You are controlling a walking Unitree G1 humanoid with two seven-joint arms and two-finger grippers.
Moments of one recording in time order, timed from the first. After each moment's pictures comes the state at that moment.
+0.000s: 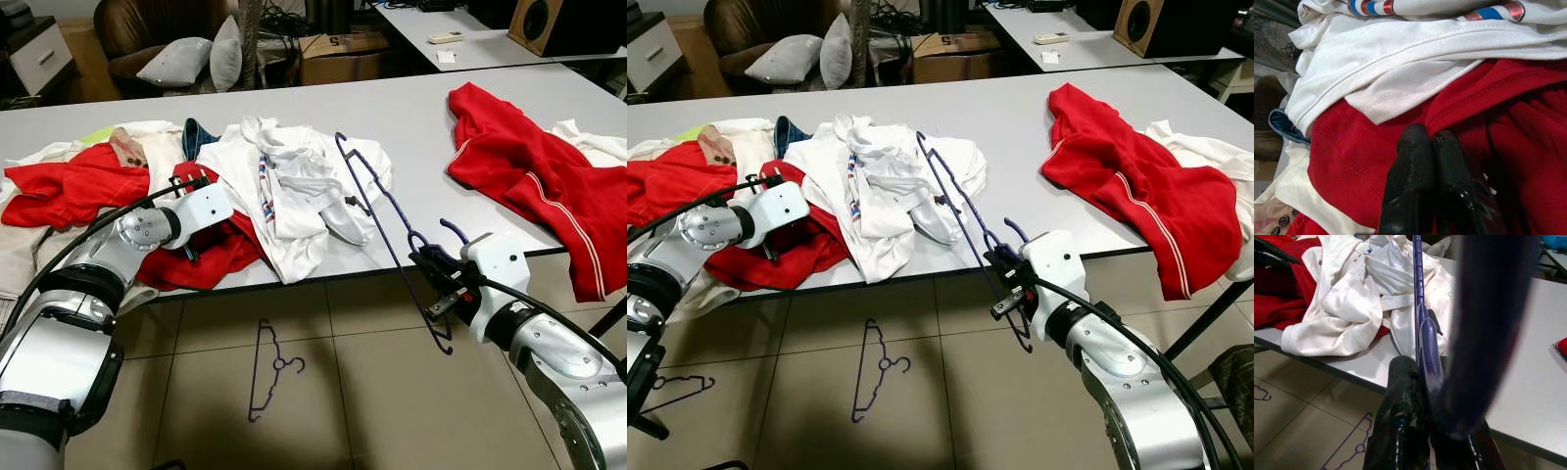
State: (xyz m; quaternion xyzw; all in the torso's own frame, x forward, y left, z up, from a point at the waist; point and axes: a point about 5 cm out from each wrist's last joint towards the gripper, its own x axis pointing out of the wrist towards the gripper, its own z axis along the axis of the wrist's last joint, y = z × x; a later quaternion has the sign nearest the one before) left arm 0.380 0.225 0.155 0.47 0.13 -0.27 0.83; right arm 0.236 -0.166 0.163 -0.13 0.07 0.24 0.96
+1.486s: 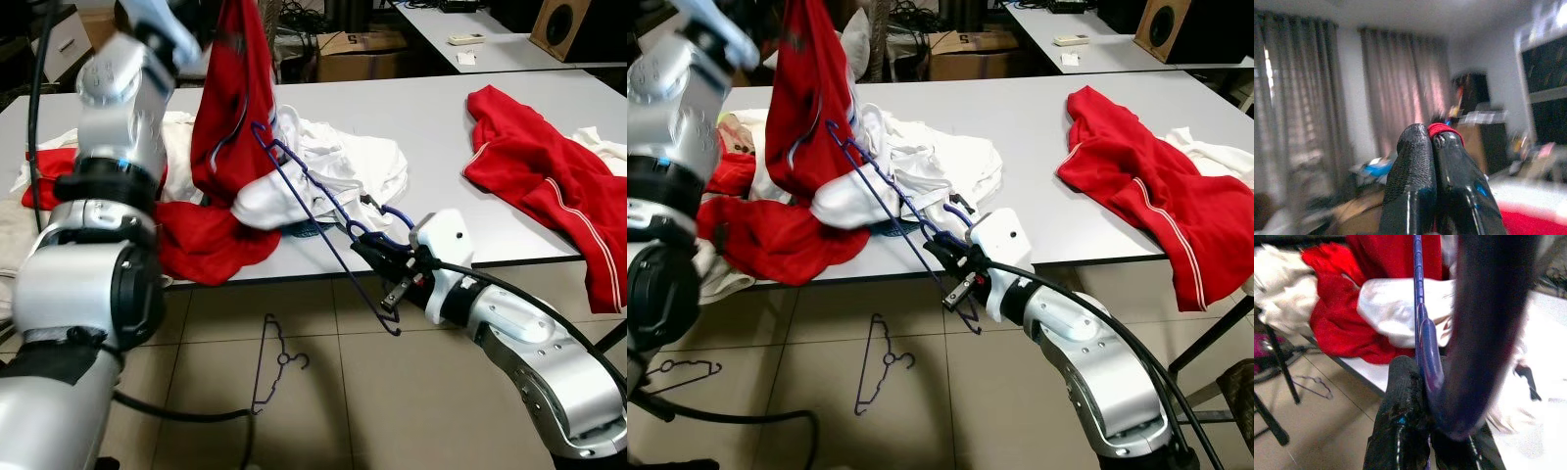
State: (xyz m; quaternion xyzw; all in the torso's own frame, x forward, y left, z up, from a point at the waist) left arm 0.397 0.176 0.370 -0.02 -0.32 -0.25 0.91; right arm 0.254 -0.120 0.176 -0.12 0.04 0.36 0.92
